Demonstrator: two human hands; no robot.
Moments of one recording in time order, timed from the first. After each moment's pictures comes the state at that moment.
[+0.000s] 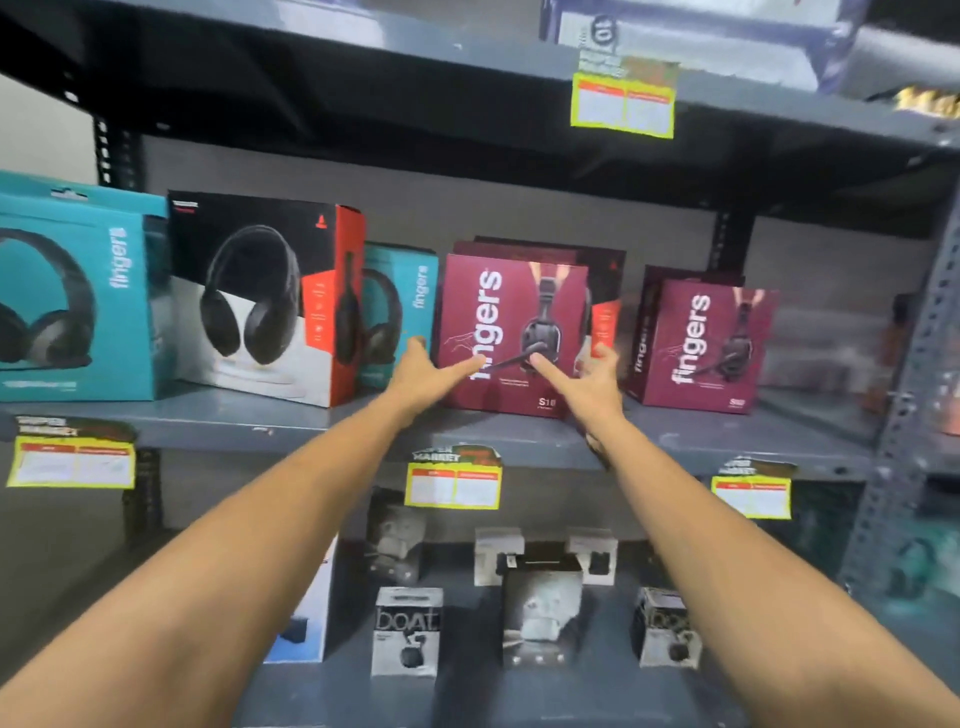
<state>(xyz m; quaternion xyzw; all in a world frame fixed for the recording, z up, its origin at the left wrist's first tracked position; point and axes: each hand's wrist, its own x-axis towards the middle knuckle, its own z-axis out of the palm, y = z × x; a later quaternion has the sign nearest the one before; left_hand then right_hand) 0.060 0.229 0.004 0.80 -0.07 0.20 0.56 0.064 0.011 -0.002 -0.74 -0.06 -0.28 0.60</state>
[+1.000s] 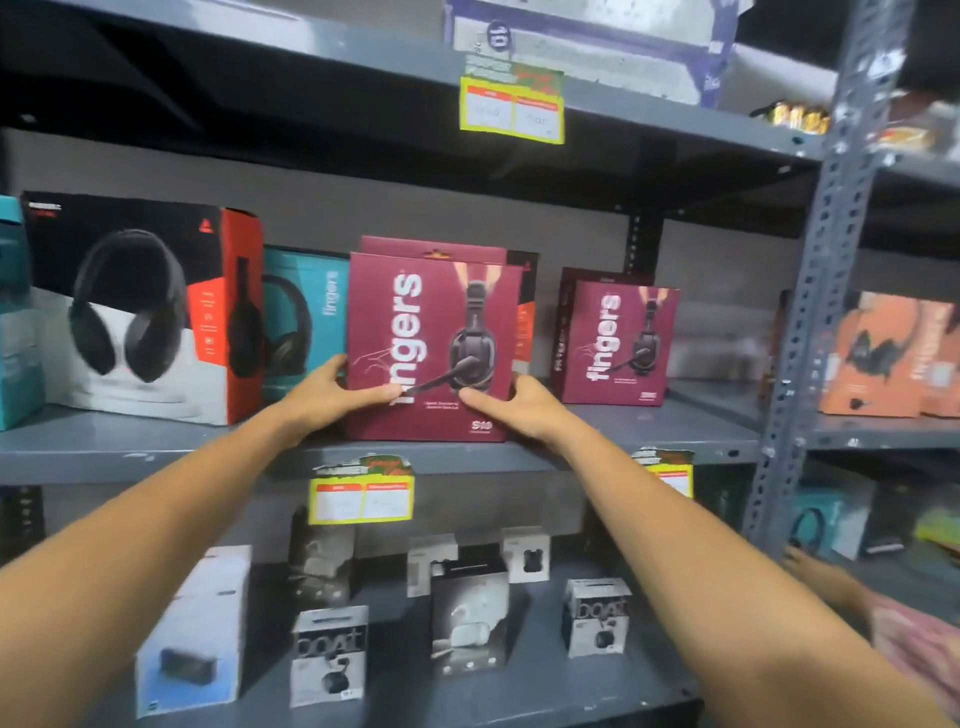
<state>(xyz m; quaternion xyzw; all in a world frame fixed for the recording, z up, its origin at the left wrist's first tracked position) 0.062 0.249 -0.004 0.79 -0.17 0.10 0.58 0.029 -0.024 0.006 -0.88 -0.12 -0.14 0.45</state>
